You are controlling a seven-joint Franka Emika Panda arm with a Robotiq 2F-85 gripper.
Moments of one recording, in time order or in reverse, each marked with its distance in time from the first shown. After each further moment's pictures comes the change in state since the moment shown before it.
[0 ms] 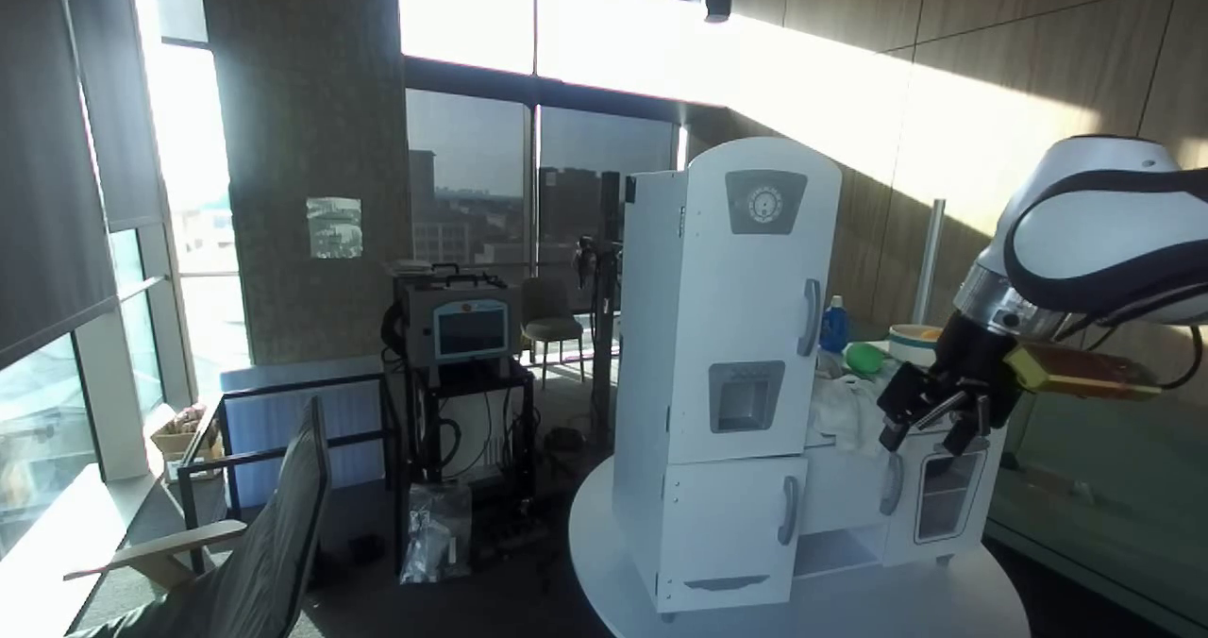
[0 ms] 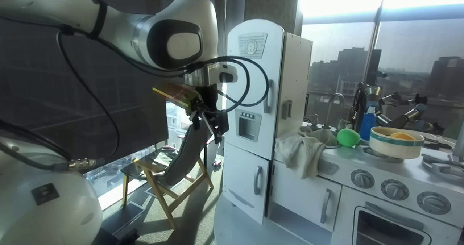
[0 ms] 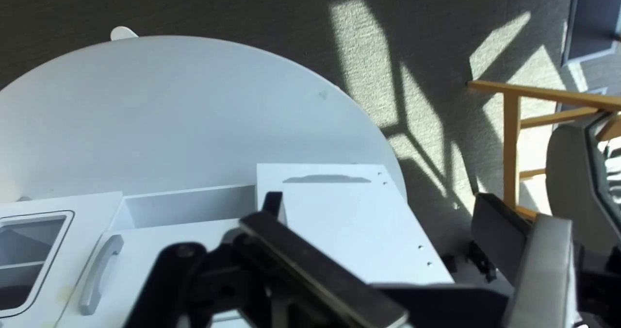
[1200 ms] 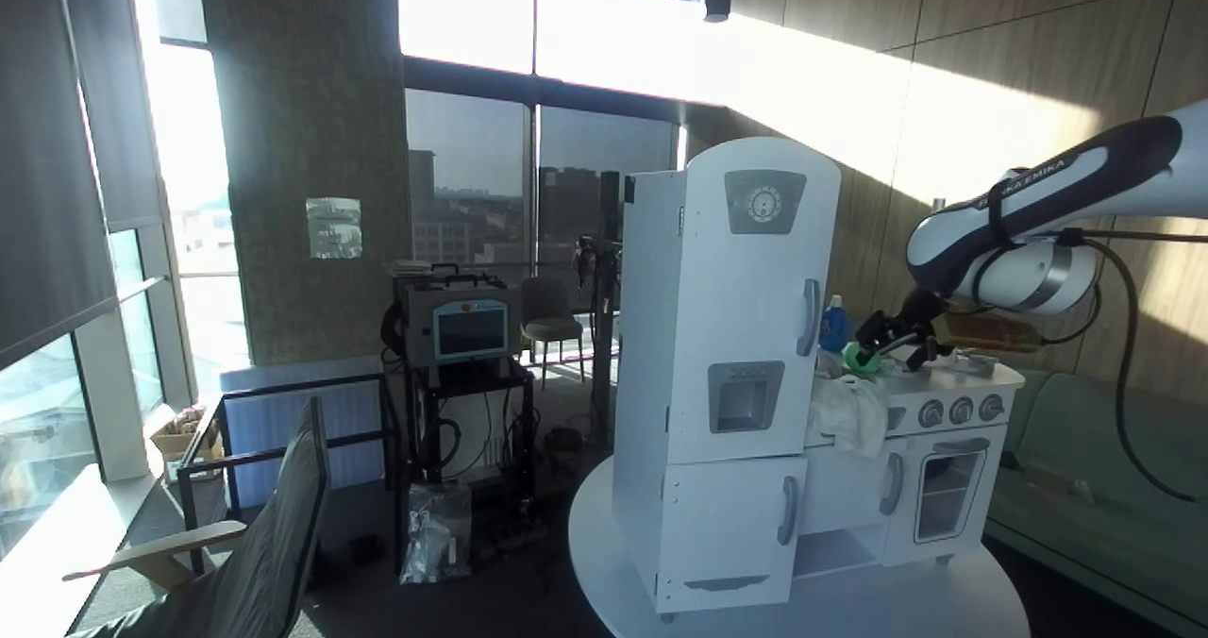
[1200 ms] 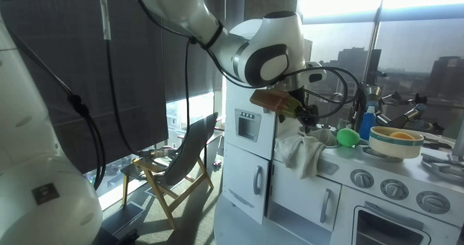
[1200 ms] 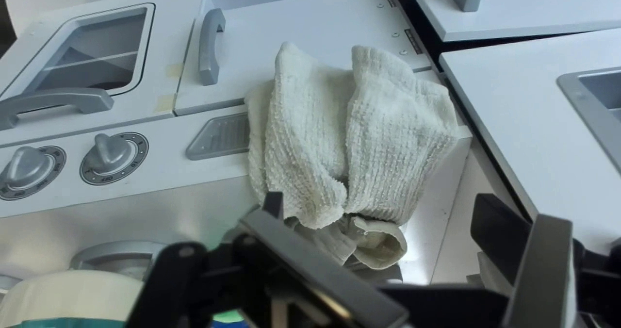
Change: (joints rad) arm -0.005 0.642 -0.235 0.428 0.111 0.488 -0.263
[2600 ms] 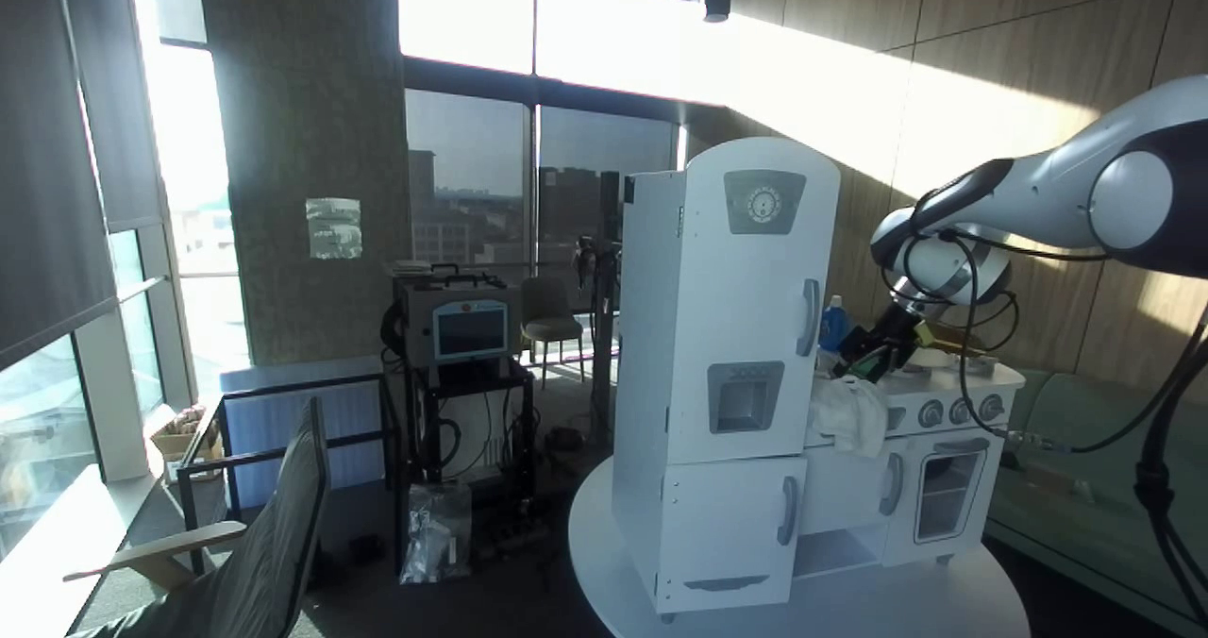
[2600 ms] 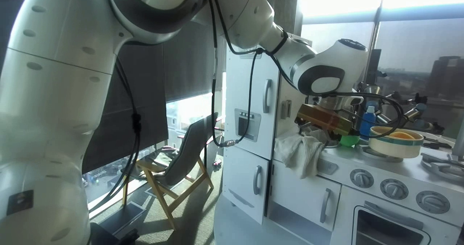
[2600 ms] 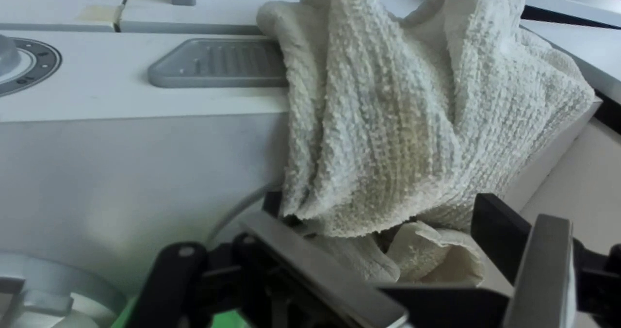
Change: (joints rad) arm -0.202 0.510 0.080 0.563 0.424 -0.406 -0.533
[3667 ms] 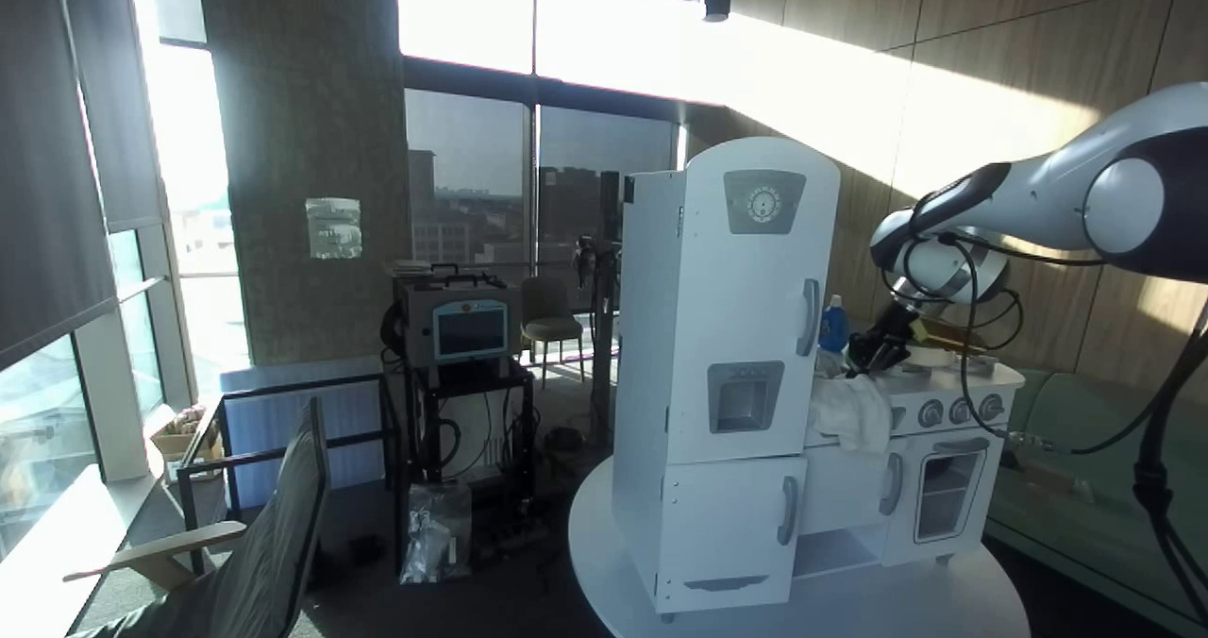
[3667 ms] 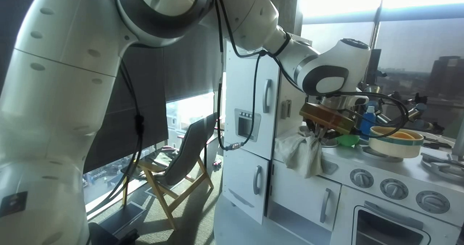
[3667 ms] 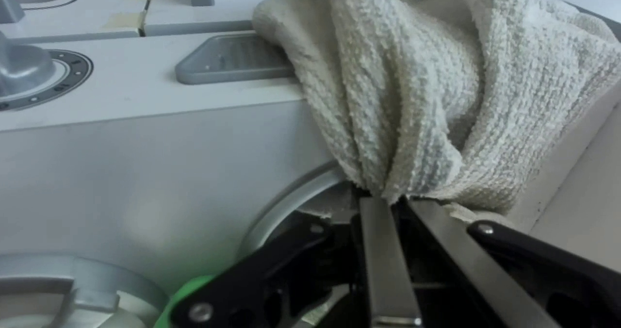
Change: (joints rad) arm -0.052 0.026 0.049 0.039 -0.044 0.016 0.113
